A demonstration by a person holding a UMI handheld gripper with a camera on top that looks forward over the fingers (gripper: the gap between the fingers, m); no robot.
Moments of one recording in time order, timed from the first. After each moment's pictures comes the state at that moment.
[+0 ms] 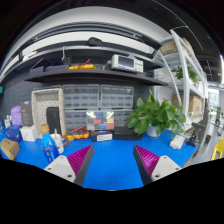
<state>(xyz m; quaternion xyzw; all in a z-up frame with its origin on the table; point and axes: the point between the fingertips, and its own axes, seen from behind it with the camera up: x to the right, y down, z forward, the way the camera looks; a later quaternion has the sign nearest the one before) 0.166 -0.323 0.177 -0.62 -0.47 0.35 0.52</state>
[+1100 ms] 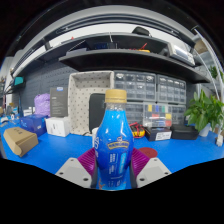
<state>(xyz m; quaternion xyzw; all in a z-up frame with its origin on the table) 0.031 -0.532 0.078 -0.52 -0.57 0.45 0.45</state>
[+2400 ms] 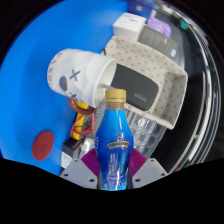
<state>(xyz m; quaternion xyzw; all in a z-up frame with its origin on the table) -0.143 -0.444 0.138 0.11 -0.72 -0.18 0.66</state>
